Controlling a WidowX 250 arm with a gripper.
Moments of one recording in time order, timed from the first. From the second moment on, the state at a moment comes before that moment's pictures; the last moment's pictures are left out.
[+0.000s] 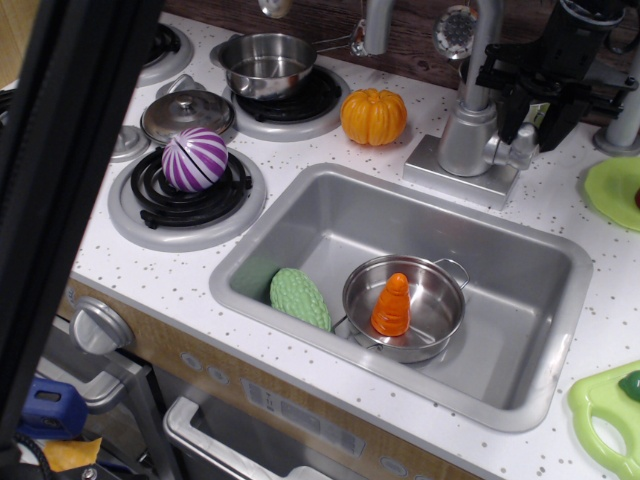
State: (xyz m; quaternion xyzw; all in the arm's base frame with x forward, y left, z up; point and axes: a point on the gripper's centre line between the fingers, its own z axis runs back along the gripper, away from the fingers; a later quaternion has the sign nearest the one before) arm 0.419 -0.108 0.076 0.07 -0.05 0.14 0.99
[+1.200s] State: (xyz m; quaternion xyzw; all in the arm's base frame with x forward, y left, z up) arm 0.372 -0.099 0.045 0.09 -0.06 0.13 0.99
